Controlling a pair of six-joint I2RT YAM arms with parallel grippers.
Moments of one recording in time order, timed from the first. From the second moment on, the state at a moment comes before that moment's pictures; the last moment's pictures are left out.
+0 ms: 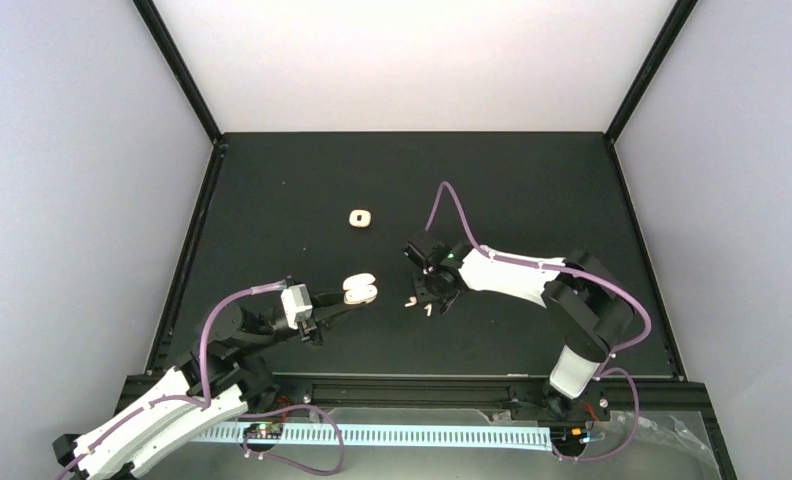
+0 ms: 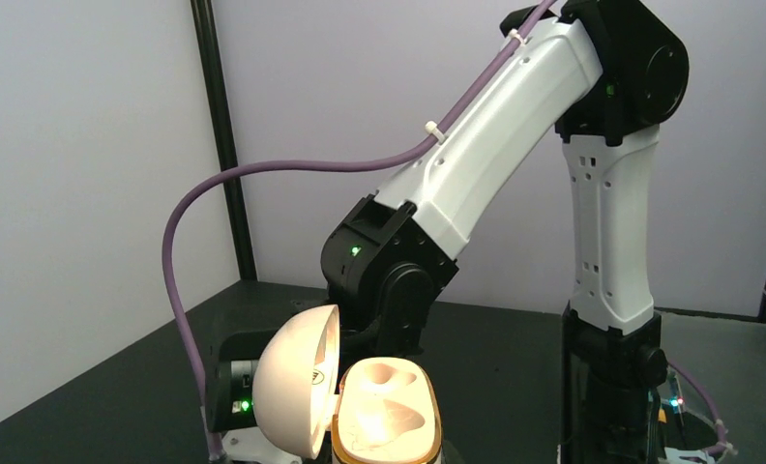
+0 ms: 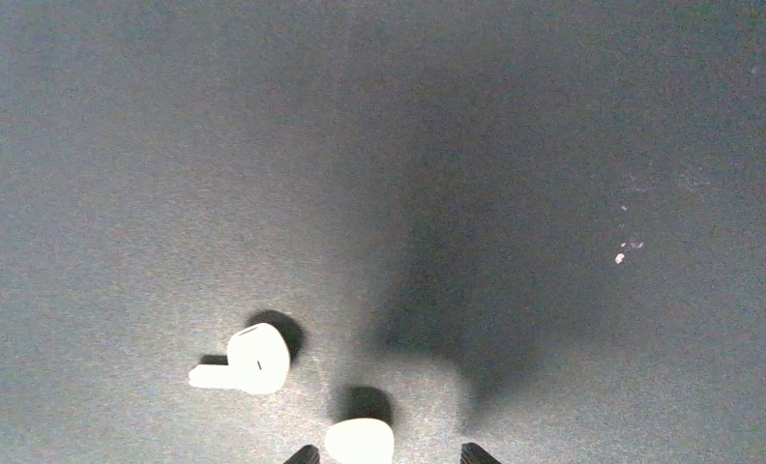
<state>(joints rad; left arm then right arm) -0.88 0.27 0.41 0.04 0.32 0.00 0.86 1.71 1.04 -0.59 0.06 0.63</state>
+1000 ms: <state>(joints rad) -0.88 0.26 0.41 0.04 0.32 -0.01 0.90 1.77 1.08 -0.63 0.10 0.66</state>
